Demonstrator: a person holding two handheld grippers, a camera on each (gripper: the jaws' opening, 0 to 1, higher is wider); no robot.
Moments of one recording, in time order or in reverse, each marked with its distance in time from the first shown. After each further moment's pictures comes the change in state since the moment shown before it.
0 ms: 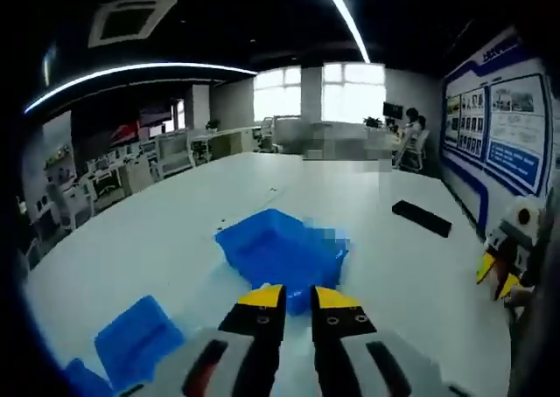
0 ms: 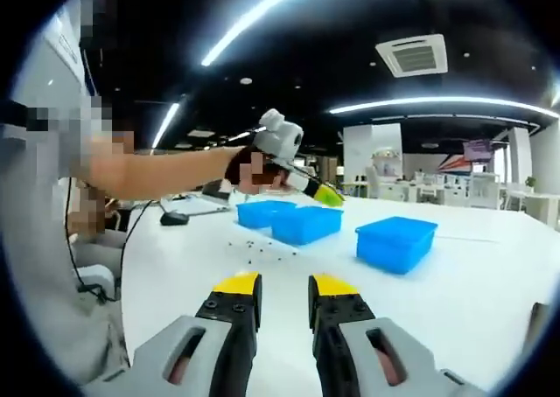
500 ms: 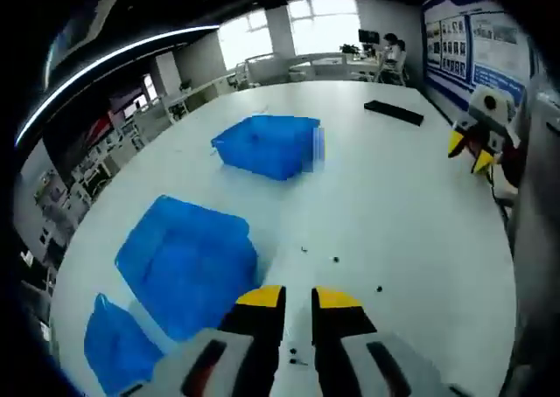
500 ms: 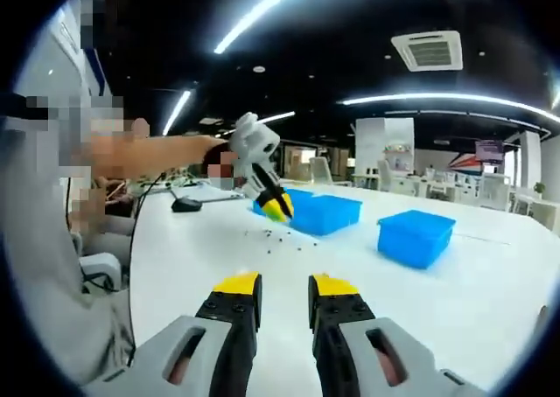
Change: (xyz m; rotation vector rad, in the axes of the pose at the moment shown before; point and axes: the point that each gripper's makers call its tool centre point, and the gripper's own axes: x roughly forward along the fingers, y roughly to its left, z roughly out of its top) left arm -0.071 -0.013 -0.118 0.187 0.366 -0.101; right arm 0.009 0.027 -0.011 -0.035 0.050 0.049
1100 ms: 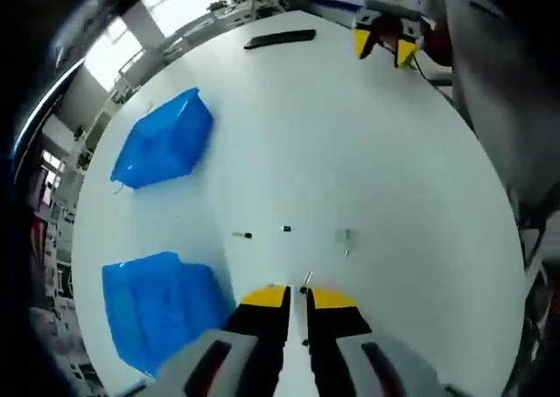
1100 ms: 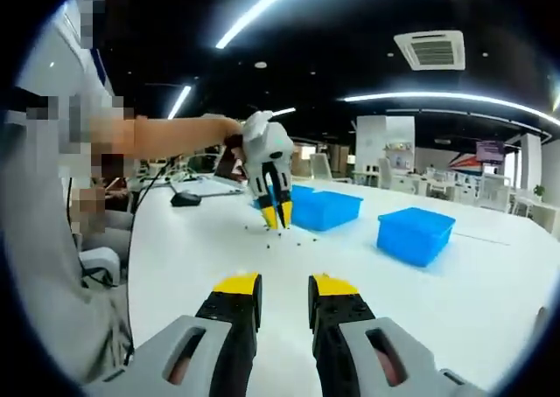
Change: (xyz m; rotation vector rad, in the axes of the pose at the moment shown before) left arm 0.021 -0.015 -0.009 0.483 0.300 -0.226; right arm -0.003 -0.002 -0.005 -0.012 0.020 -0.004
